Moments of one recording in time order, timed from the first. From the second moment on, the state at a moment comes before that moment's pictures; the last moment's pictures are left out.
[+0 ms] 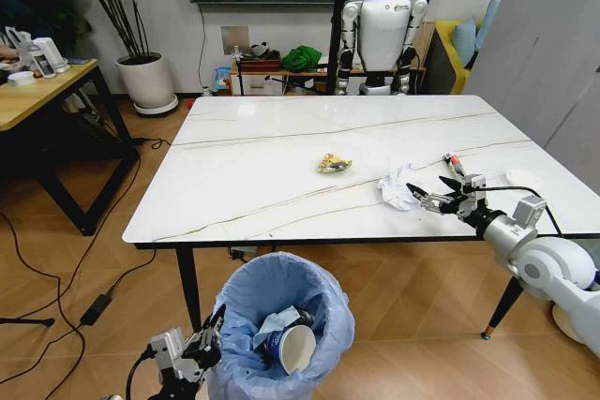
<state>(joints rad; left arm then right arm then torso) 2.06 -1.42 -0.54 -2.42 -0.66 0.19 0.00 -1.14 0.55 0.39 1.77 1.07 -0.09 -0.16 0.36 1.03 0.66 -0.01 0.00</state>
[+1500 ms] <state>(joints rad) 2.07 -1.43 -0.56 -2.42 -0.65 0.19 0.00 -0.94 0.57 0.16 1.64 1.11 -0.10 -0.17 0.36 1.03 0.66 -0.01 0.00</state>
